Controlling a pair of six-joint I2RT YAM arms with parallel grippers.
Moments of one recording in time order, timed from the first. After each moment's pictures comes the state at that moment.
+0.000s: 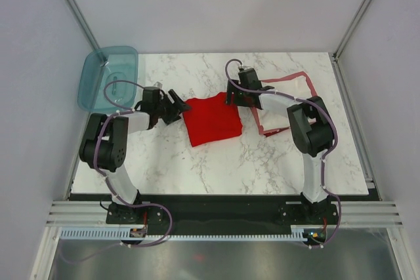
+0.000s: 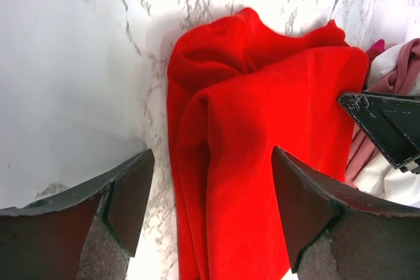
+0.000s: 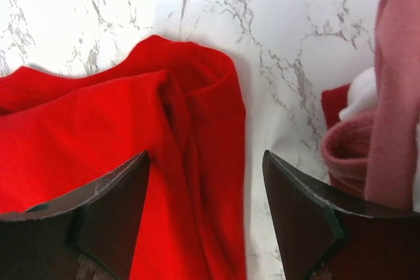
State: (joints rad) left arm -0.17 1.78 0.86 0.21 0.33 -0.79; right arm 0.43 2.07 1.40 -0.12 -0.01 0.48
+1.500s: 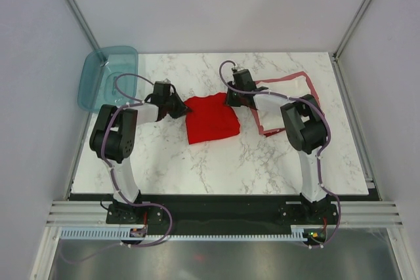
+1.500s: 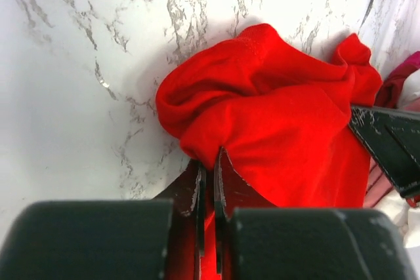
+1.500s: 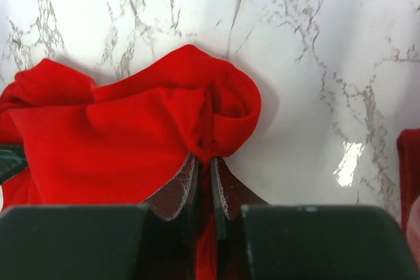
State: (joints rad) left arm -0.23 1.93 1.05 0.10 0.26 -0.78; right arm 0.46 2.16 1.47 -0.07 -0.07 0.48
